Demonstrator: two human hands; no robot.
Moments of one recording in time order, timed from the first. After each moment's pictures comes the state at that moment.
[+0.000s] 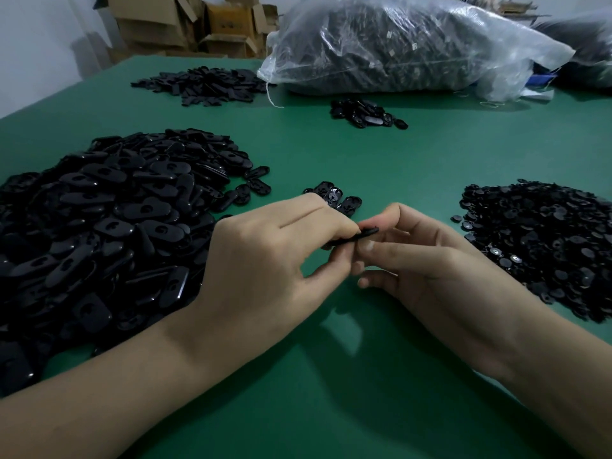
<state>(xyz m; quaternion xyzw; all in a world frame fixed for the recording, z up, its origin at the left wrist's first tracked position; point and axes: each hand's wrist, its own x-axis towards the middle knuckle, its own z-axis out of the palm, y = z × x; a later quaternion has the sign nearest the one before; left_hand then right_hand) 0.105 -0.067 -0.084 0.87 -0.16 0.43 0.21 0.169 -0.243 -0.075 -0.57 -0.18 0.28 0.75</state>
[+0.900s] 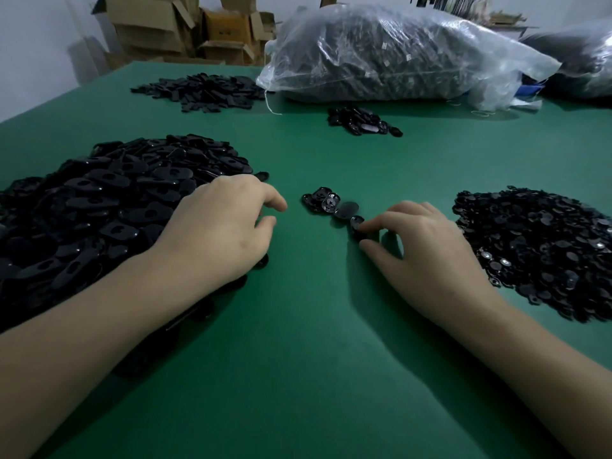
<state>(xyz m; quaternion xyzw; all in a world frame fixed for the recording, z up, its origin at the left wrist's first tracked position) 0.133 -0.014 -0.063 0.98 0.08 0.15 0.12 0.202 -0.244 -0.091 -0.93 -0.29 -0.12 0.20</state>
